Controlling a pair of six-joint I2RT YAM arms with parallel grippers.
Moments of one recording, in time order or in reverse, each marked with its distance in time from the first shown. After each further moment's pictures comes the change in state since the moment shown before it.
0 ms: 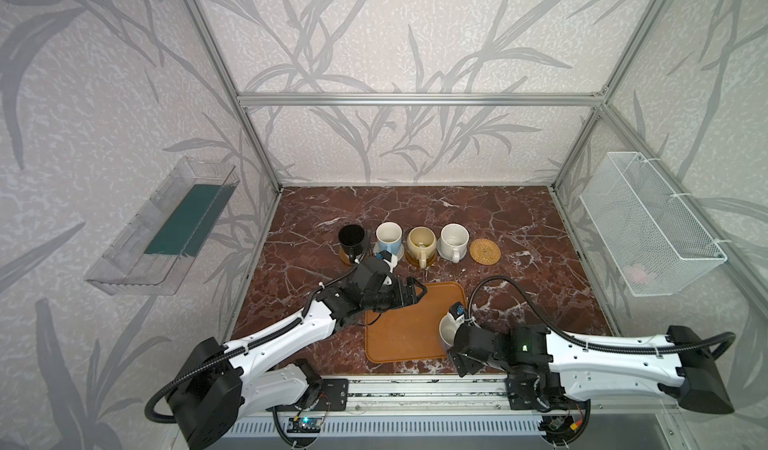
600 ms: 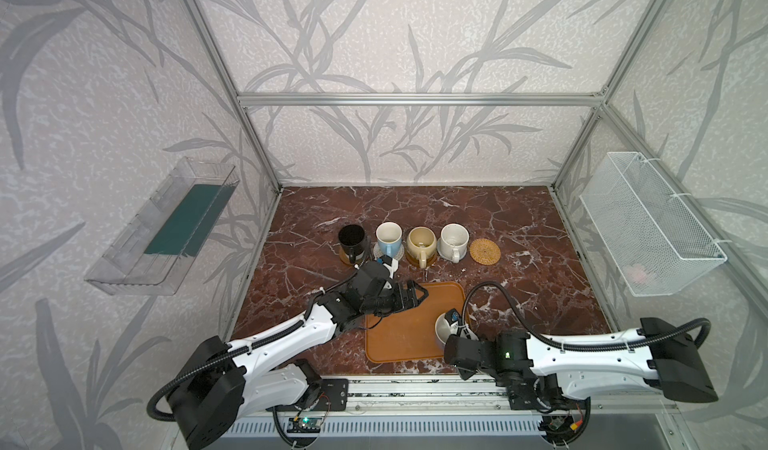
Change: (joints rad) left arm -0.019 0.000 -0.056 0.089 0.020 -0.055; right arm 0.062 0.133 -0.022 0.072 0.040 0.097
